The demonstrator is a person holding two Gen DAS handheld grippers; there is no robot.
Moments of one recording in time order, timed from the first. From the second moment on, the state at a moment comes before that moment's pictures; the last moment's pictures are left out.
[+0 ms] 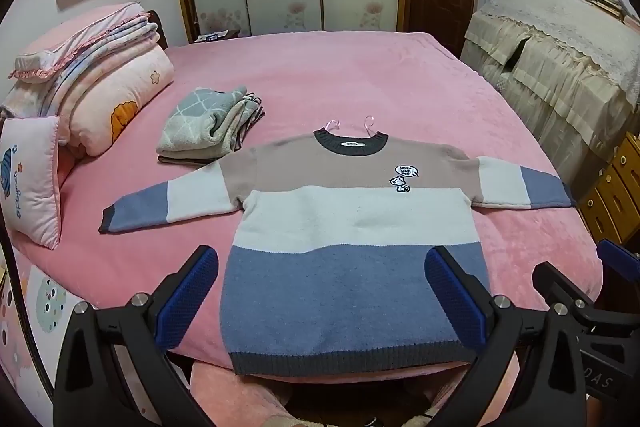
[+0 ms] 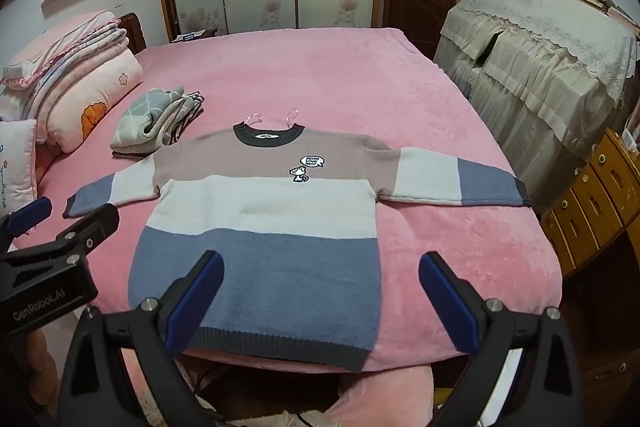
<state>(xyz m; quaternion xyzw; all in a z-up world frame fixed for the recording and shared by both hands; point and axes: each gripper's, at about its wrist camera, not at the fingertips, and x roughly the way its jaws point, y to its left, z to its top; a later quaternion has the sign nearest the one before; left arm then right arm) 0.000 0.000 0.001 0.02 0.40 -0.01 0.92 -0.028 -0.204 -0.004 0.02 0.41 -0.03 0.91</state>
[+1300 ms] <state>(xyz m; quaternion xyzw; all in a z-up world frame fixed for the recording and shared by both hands) -0.008 -0.001 -0.001 0.01 0.40 -0.02 0.92 -0.029 -0.193 -0.003 0.02 0.41 -0.02 0.91</state>
